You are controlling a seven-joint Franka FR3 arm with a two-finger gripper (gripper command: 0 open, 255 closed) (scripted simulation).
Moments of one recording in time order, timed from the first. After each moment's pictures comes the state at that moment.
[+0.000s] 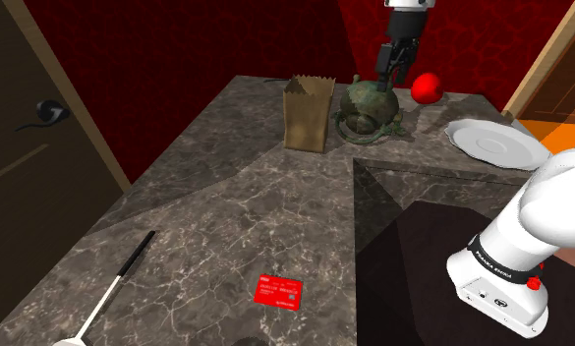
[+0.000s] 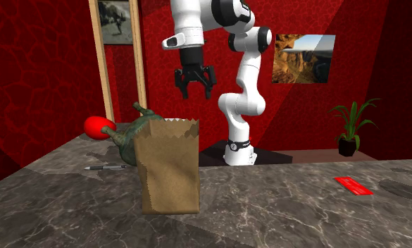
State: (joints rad) arm 0.01 -0.46 -0.01 -2.17 0.06 1.63 -0.08
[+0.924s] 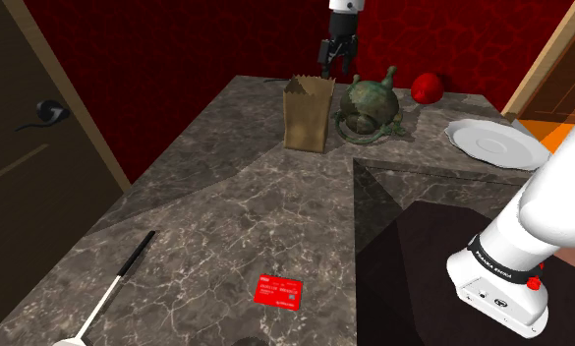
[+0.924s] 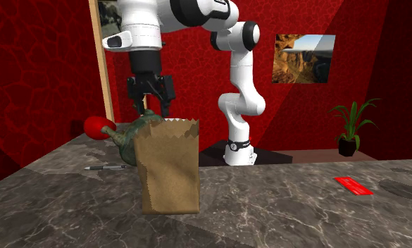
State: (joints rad) arm 0.00 0.07 -0.01 -1.69 0.05 1.73 -0.08
